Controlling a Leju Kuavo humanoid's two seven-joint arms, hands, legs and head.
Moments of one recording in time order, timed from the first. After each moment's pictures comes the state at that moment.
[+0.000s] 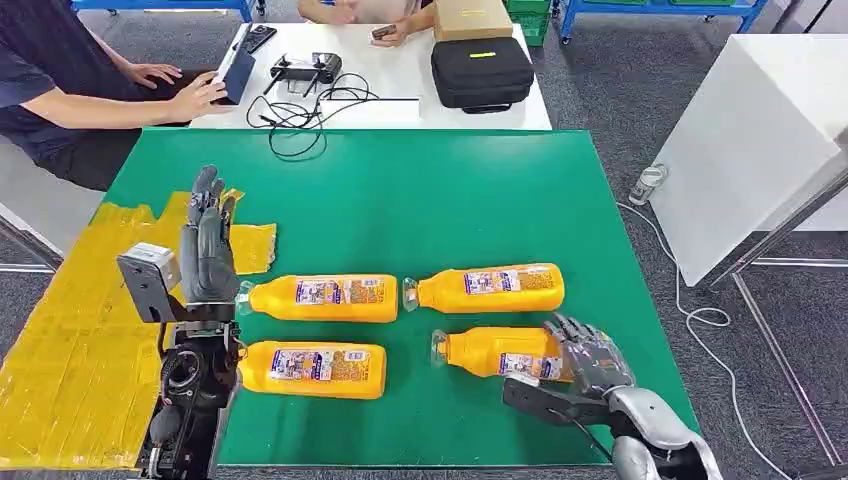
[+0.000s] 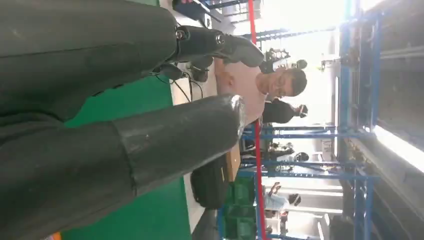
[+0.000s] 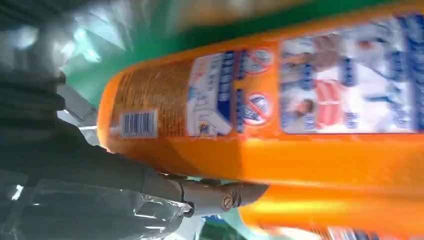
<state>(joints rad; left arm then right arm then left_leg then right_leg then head) -0.23 -0.18 -0.01 -1.11 -0.11 0.05 -0.45 0.10 -0.21 0.12 -1.28 1.14 0.41 0.01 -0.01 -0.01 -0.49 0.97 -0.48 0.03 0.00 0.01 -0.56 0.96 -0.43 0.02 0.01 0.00</state>
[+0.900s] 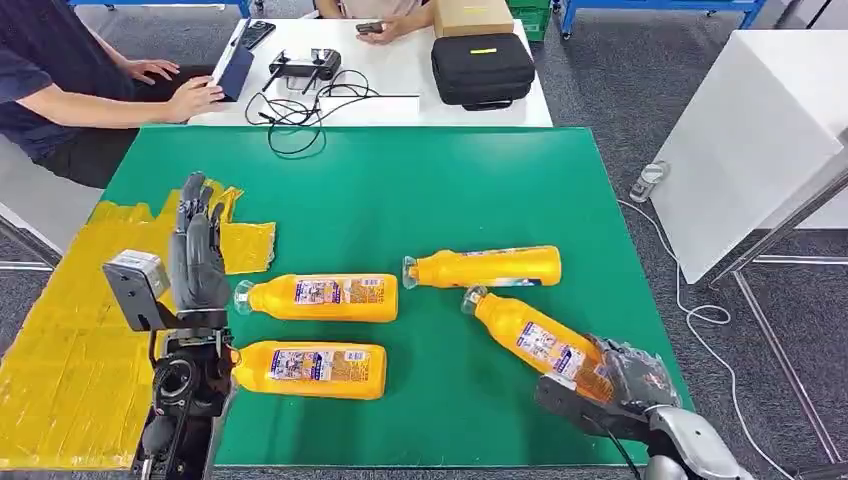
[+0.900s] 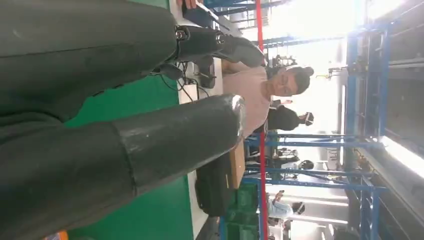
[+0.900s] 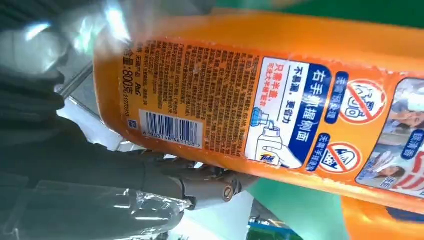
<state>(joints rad) -0.19 -0.17 -0.01 -1.16 -0.10 0.07 -0.43 0.18 -0.09 -0.13 -1.42 1.27 0.43 -0.07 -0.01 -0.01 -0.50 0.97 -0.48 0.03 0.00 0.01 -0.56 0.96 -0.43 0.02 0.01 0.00</state>
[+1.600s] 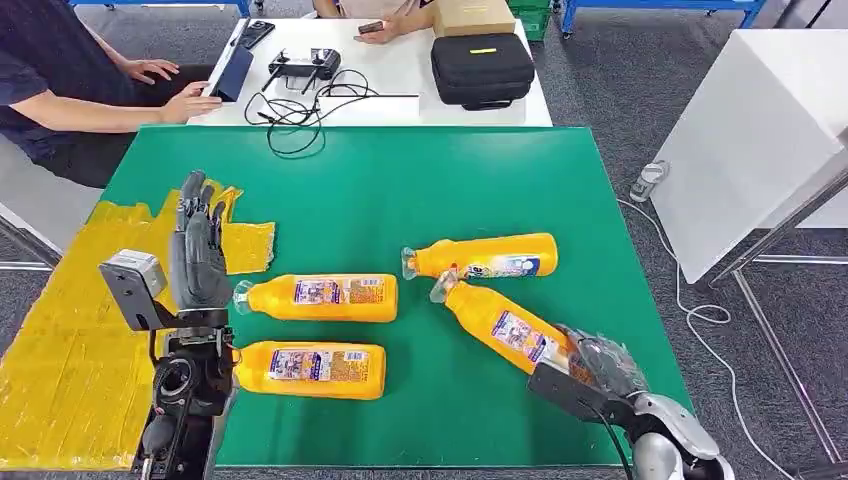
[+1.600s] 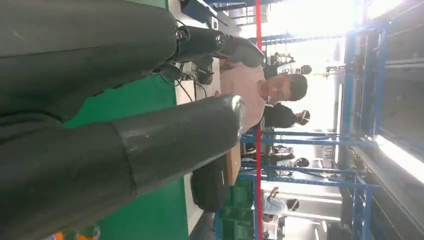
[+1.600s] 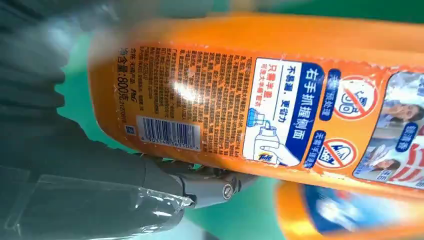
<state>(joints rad) -0.20 -0.17 -0.01 -1.15 -0.08 0.06 -0.44 0.09 -0.06 -0.14 -1.27 0.99 0.43 -0.24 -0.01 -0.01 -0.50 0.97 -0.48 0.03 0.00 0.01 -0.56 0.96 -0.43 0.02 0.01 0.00</state>
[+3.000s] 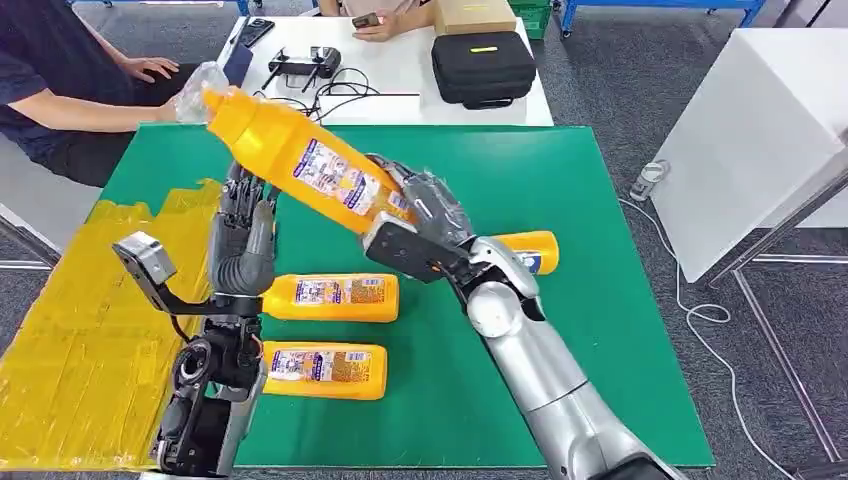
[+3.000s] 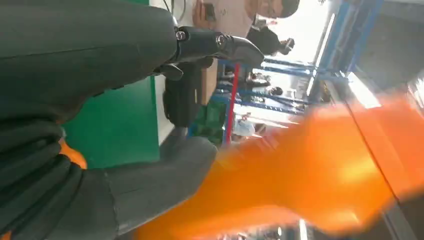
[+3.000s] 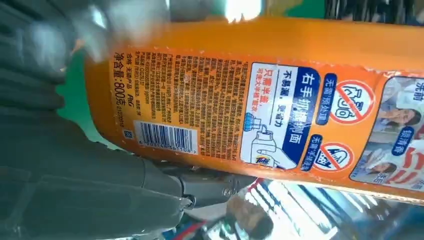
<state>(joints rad) -0.27 -0.20 -0.10 -1.12 0.16 -0.13 -0.42 -0.57 0.21 0.39 -0.80 0.60 0.07 -0.27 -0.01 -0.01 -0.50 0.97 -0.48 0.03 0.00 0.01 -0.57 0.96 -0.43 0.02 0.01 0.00</state>
